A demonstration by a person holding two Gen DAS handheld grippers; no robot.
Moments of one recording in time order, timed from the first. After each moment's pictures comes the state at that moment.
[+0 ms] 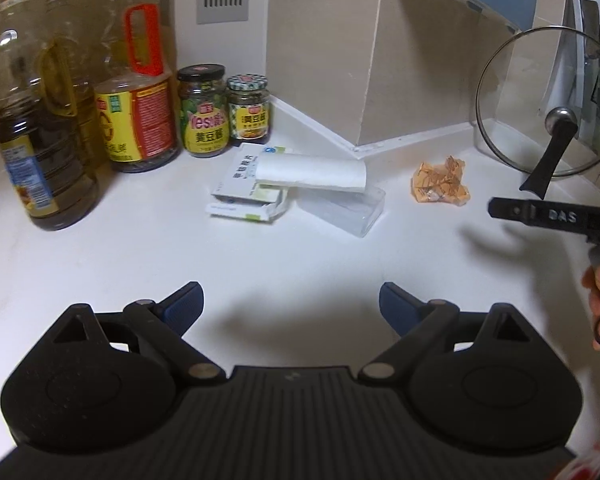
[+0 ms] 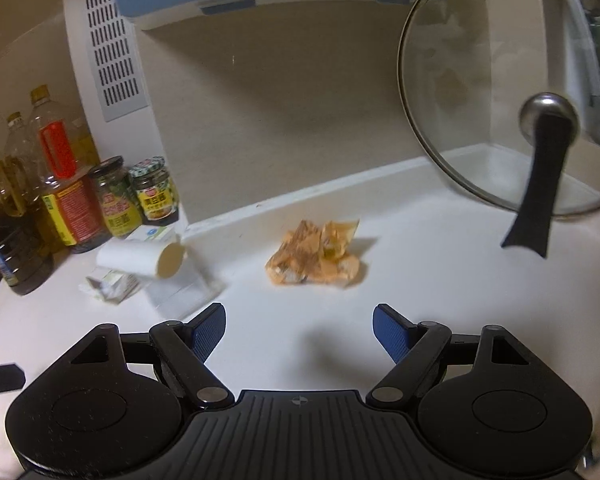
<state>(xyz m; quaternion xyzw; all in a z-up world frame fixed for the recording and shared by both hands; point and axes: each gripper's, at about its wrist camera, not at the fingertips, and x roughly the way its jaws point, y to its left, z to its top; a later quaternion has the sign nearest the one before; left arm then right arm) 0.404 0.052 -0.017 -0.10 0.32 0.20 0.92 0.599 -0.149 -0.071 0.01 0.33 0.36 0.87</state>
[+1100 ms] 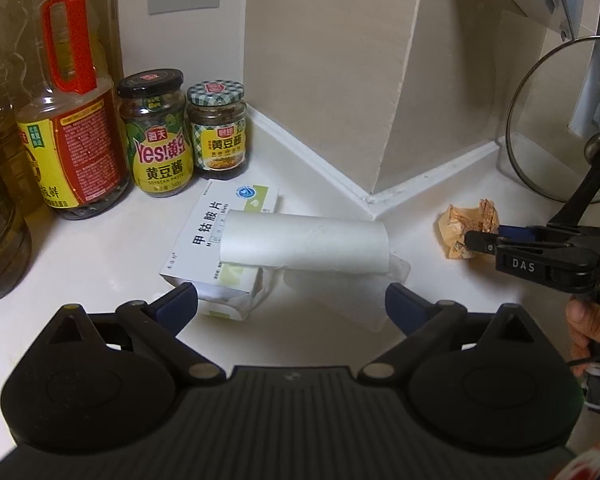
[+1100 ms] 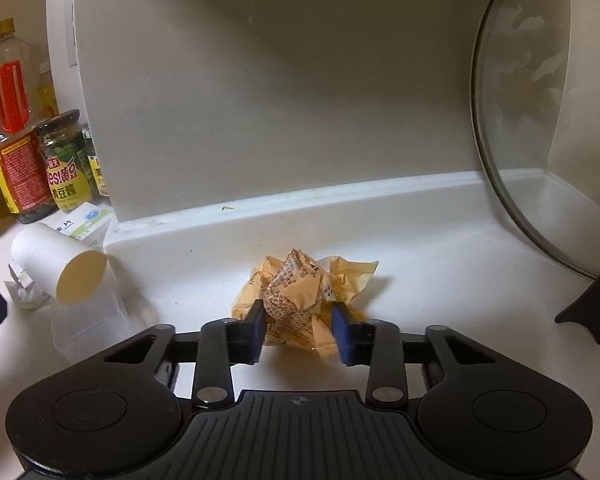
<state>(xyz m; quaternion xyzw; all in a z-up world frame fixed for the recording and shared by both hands) 0.511 0.103 -0.031 -0.11 0.32 0.18 0.92 0.679 -0.075 -0.118 -0.07 0.32 0.38 0.87</state>
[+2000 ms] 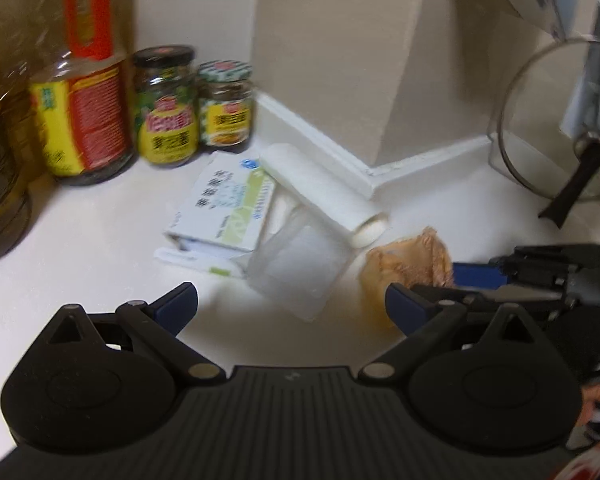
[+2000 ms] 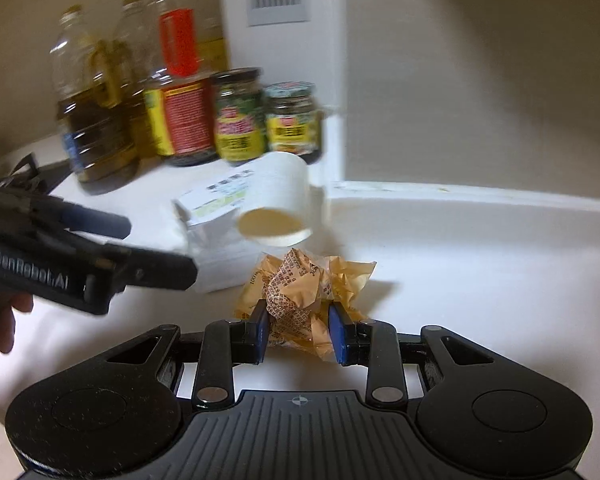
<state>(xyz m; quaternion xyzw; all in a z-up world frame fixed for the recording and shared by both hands) 0.487 0.100 -0.048 -0.12 0.32 0.16 0.93 0.594 -0.051 -0.111 -0.10 0.30 0.53 0.79</state>
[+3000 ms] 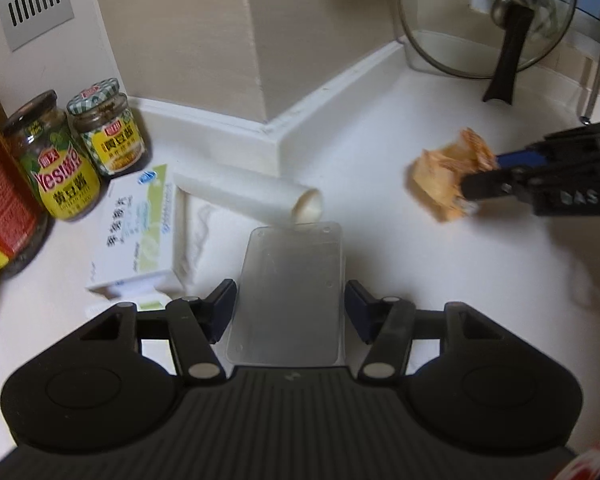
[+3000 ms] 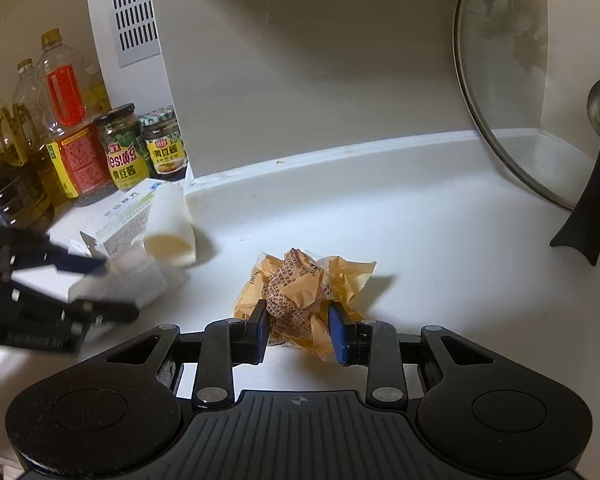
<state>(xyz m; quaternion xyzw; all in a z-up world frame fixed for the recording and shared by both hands) 0.515 0.066 -0.068 0.04 0.37 0.04 0.93 0.616 -0.122 -0.110 -0.03 0.35 0.41 0.84</state>
